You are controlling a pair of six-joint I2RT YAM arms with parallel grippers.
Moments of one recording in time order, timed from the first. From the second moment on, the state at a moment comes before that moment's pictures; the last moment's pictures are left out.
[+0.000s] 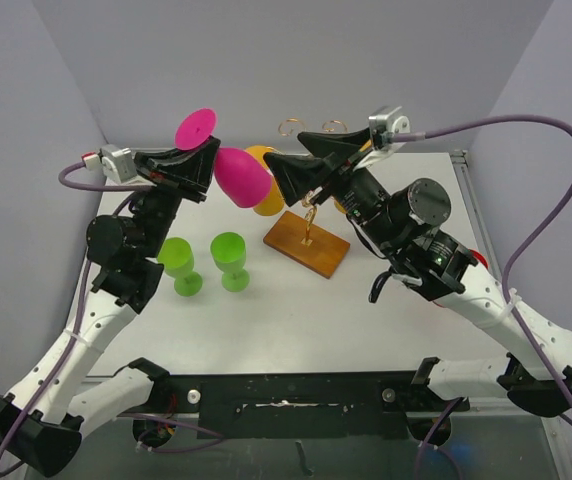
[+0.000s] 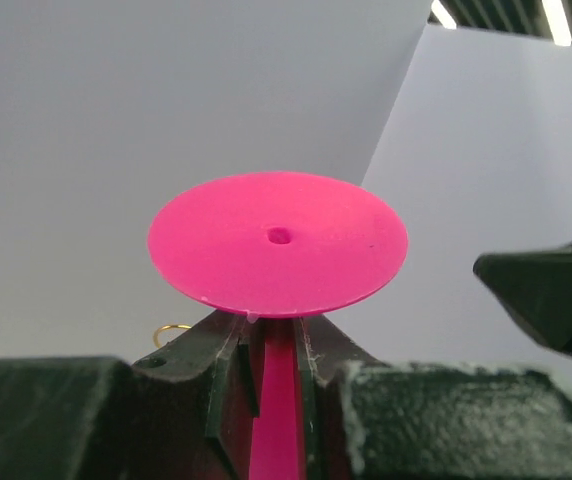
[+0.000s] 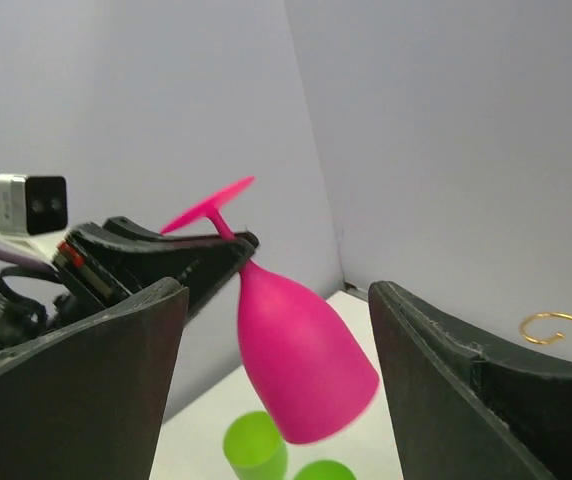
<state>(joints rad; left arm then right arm) -0.48 0.97 0.98 0.62 0.00 -0.54 0.98 1.18 1.46 0.11 0.19 0.15</state>
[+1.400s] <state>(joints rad) -0.48 0.91 0.95 0.42 0.39 -0.05 0.89 1.40 1.63 -0.08 -0.08 0.71</state>
